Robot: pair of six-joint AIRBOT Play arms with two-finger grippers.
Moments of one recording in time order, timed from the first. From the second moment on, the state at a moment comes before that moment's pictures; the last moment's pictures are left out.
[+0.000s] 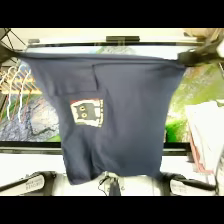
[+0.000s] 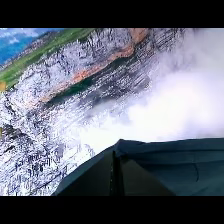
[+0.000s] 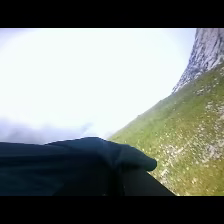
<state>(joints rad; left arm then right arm) 0.22 -1.32 1.77 1.11 -1.26 -1.43 -0.02 -1.45 1.76 -1.61 1.15 1.47</state>
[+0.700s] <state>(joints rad) 0.04 -1.78 1.75 1.01 -0.52 -1.43 -0.02 -1.85 1.75 -1.61 0.49 1.74</state>
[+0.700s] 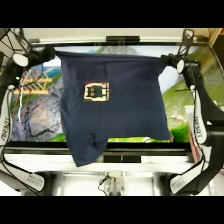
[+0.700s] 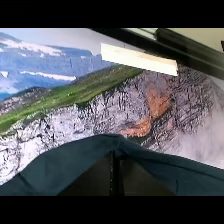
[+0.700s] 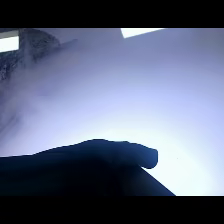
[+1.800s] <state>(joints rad) 0.07 -1.93 1.72 1.12 -1.34 -1.50 -0.04 -1.94 1.75 -1.47 1.23 1.59</state>
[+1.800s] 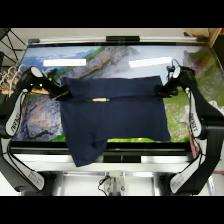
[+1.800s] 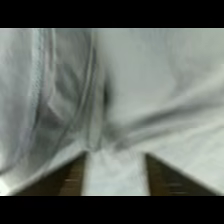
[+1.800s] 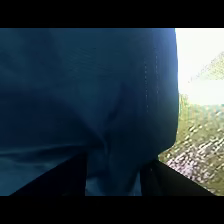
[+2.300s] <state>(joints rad) 0.26 -1.55 1.37 1.11 -1.56 -1.48 -0.26 -1.61 1.59 -1.46 1.54 1.46</state>
